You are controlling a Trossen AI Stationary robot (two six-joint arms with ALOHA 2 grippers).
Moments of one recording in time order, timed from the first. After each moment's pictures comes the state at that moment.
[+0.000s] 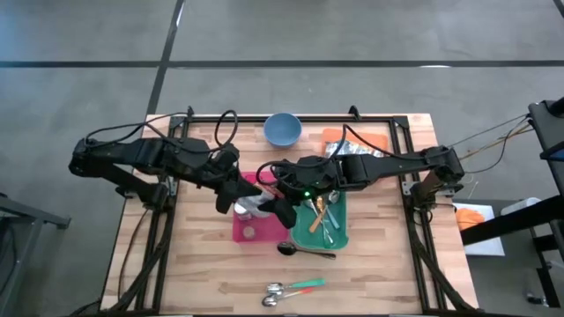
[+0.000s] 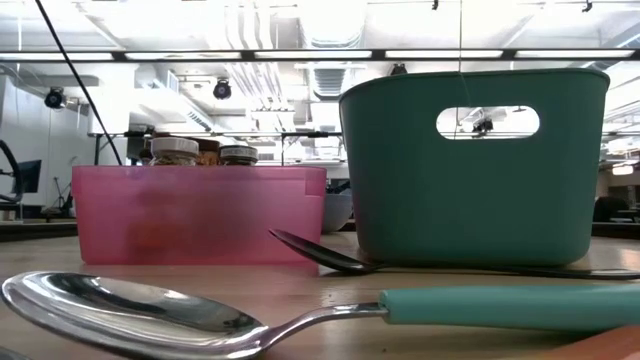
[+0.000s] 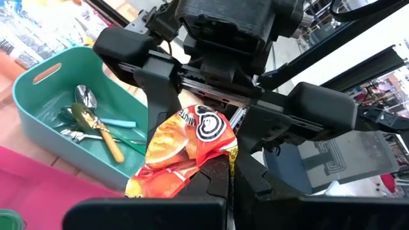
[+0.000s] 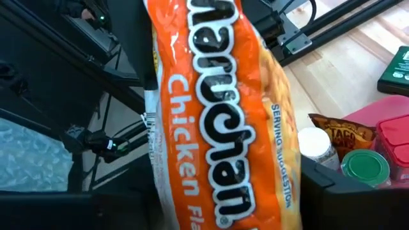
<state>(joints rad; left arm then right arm) -0.17 1.26 1.46 -0.62 0.02 -0.78 0.16 1.75 1.75 -0.43 -0.03 0.69</state>
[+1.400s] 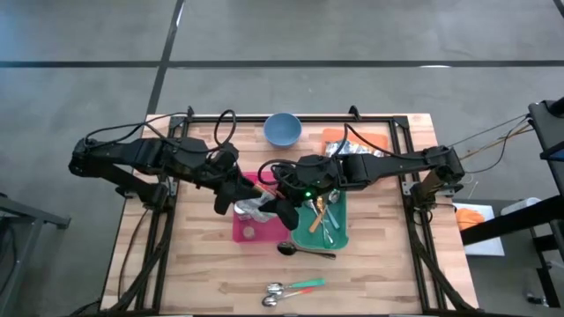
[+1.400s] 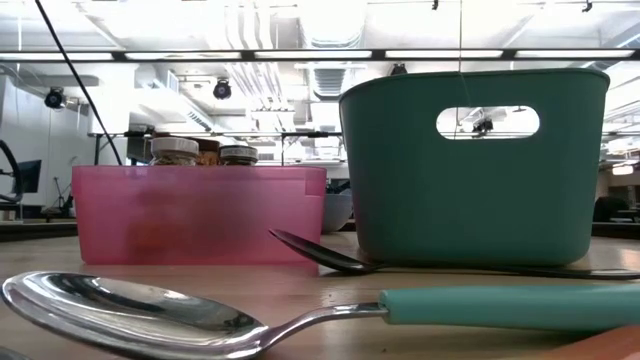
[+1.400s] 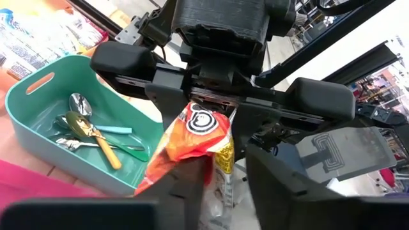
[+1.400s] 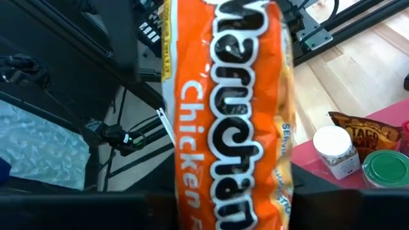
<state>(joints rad) -0.17 1.25 1.45 -0.60 0.02 -0.75 0.16 1.75 1.75 -0.41 -0.09 0.70</state>
